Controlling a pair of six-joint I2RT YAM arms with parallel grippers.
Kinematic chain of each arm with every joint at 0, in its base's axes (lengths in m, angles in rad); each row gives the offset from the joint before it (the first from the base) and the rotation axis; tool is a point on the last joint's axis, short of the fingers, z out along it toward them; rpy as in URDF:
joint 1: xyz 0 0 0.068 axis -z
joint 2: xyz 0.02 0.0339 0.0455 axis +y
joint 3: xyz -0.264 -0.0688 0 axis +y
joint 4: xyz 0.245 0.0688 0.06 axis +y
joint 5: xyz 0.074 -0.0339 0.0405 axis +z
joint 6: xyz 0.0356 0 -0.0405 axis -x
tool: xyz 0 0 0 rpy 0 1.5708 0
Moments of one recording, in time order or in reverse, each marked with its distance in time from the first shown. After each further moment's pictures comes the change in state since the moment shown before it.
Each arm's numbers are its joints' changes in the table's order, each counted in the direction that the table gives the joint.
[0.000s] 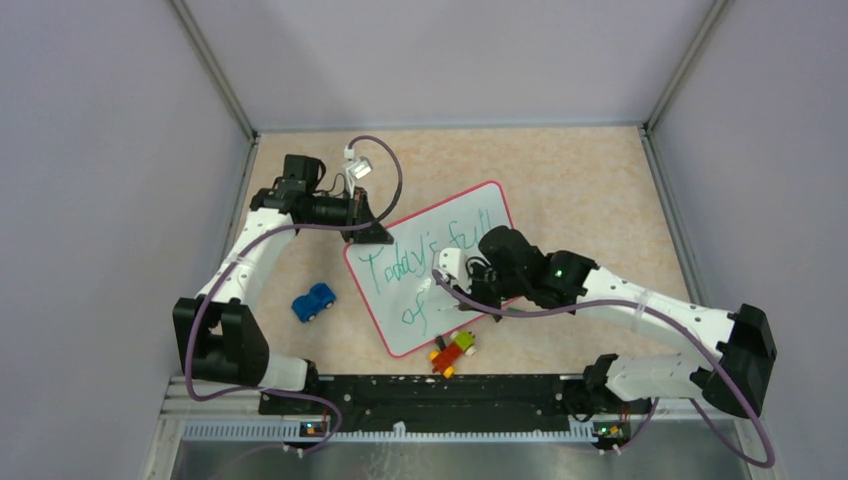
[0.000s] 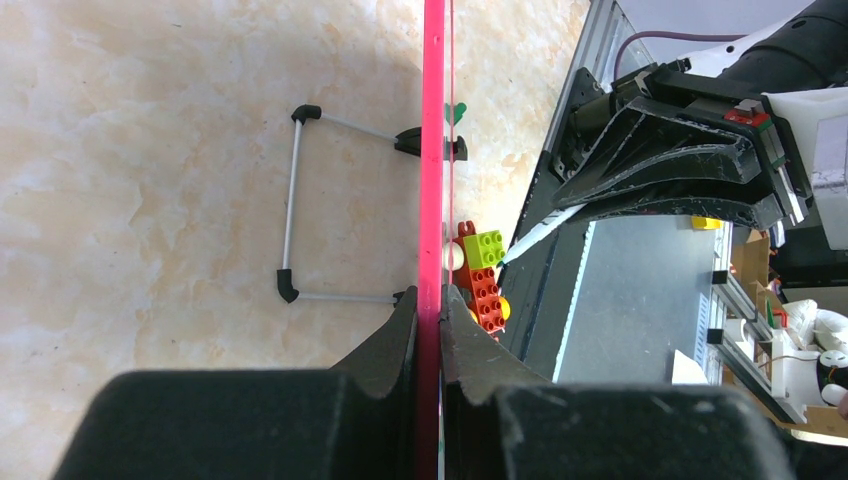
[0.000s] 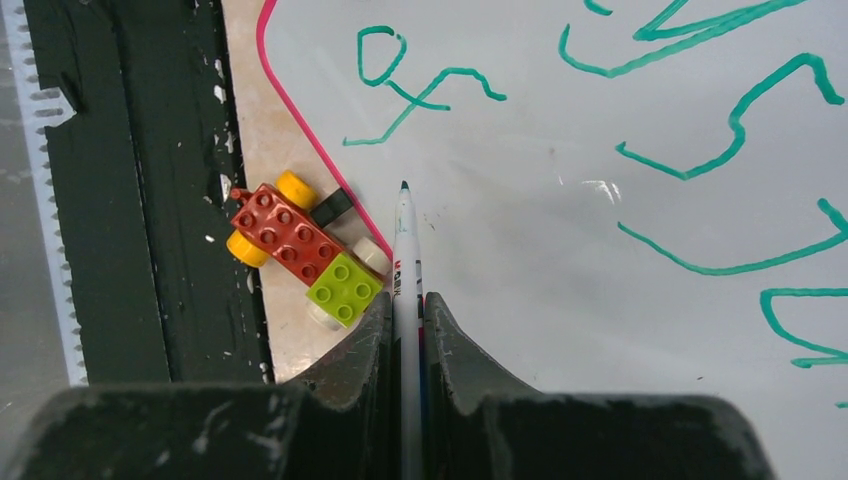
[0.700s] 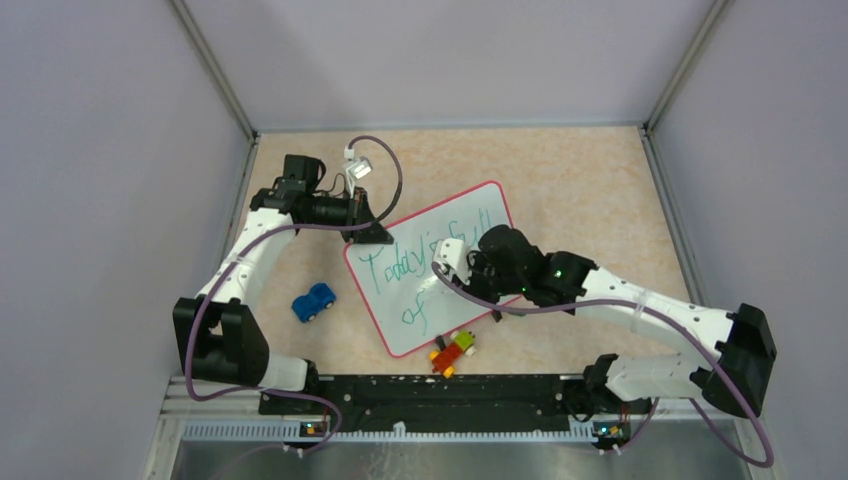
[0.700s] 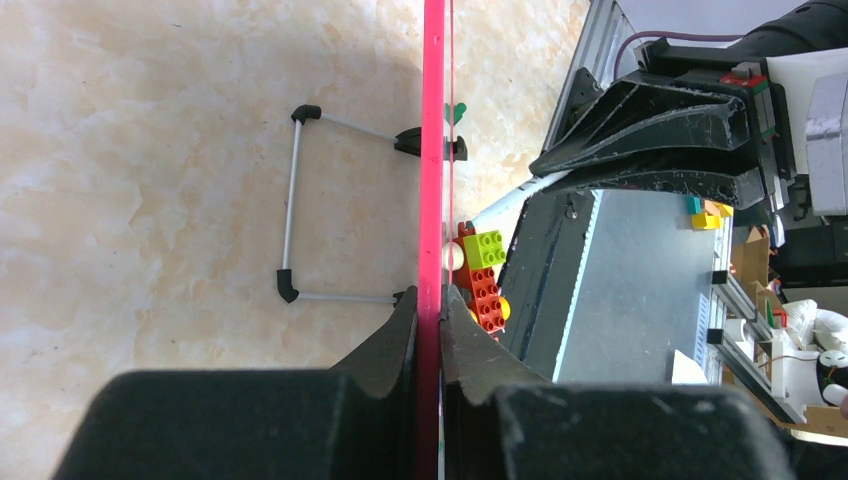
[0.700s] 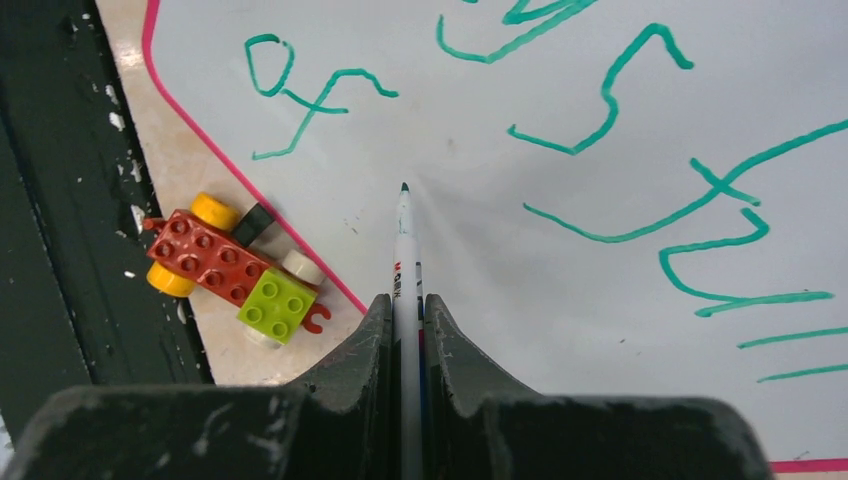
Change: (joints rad) left arm 0.000 0.000 0.000 0.000 0.000 0.000; right arm 0.000 -0.003 0.013 -0.053 -0.140 -0.033
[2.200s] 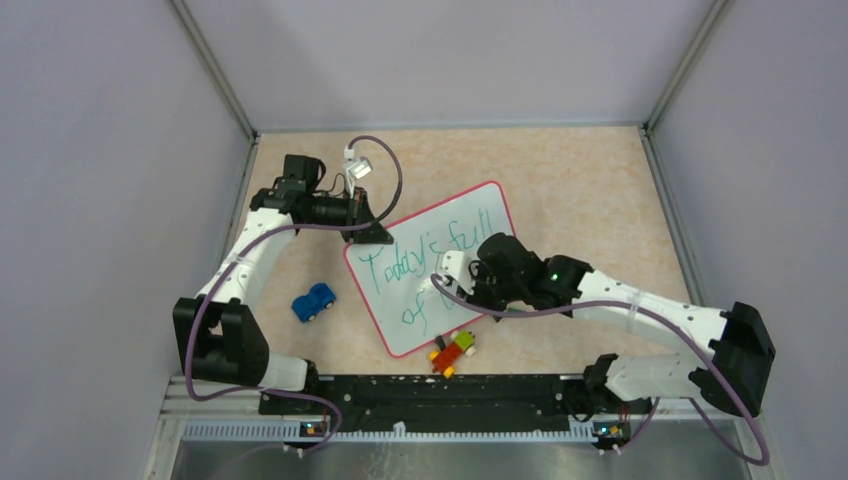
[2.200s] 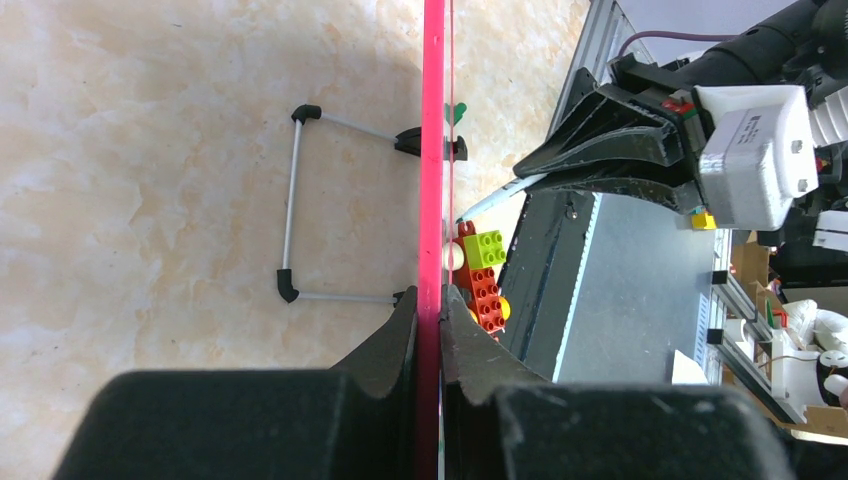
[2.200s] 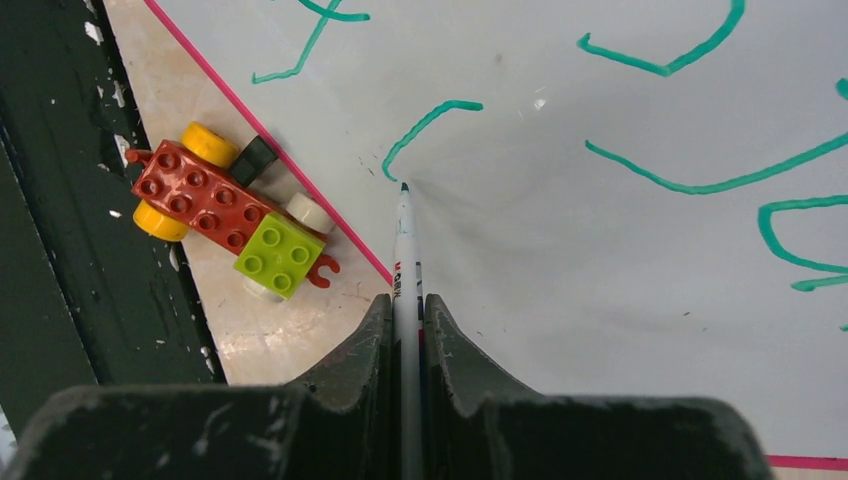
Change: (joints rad) left arm 0.000 0.000 0.000 0.000 0.000 0.000; right arm 0.004 0.019 0.055 0.035 -0.013 0.029
